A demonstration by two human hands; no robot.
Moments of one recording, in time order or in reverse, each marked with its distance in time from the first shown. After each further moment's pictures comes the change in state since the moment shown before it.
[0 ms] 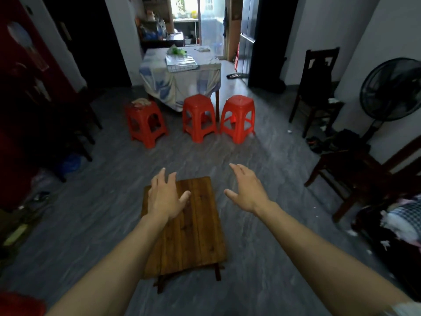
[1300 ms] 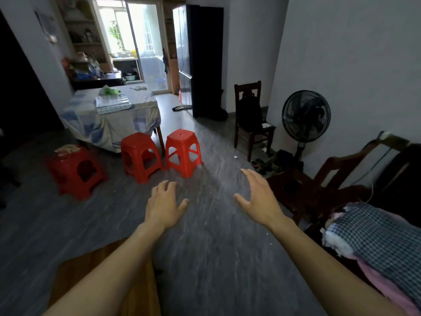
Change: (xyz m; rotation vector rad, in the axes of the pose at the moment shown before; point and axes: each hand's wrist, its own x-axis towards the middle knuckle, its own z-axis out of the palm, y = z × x) left_hand 0.139 0.313 0.047 -0.070 -0.006 0.315; right_hand 0.039 0.256 -0.196 0.054 0.353 0.169
